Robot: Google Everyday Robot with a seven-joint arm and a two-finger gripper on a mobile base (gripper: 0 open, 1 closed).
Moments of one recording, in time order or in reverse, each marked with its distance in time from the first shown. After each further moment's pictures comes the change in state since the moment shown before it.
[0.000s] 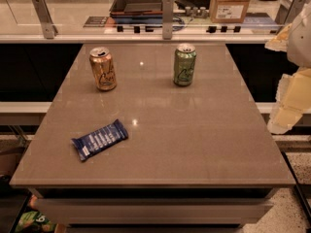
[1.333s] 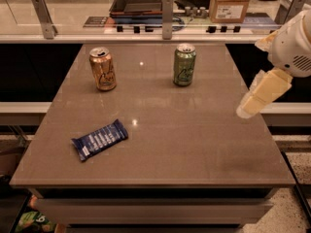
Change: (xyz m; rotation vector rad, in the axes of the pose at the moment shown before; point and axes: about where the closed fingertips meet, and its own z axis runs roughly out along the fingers) arm -0.016 -0.042 0.044 0.085 -0.202 0.141
